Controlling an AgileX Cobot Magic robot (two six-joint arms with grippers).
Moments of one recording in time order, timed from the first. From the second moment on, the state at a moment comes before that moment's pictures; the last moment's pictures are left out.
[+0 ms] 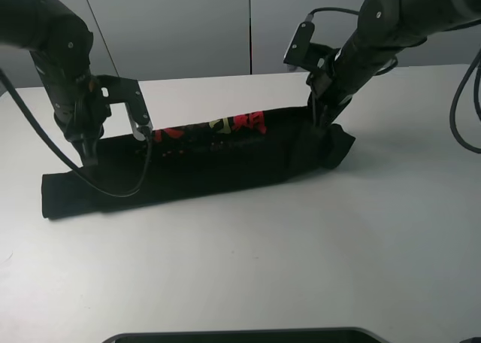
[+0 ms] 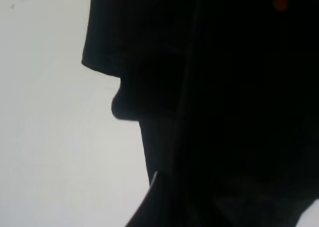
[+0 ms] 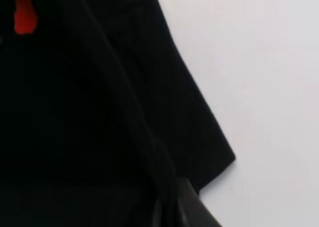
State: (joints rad) left arm -0.53 1.90 -1.14 0.46 0.85 0.48; right arm 0.36 1.98 -1.17 0.17 0.44 -0.96
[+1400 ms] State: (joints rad) left arm -0.56 1.78 -1.15 0.46 0.71 0.03; right arm 0.28 1.84 -1.17 0.36 0.56 -0.45
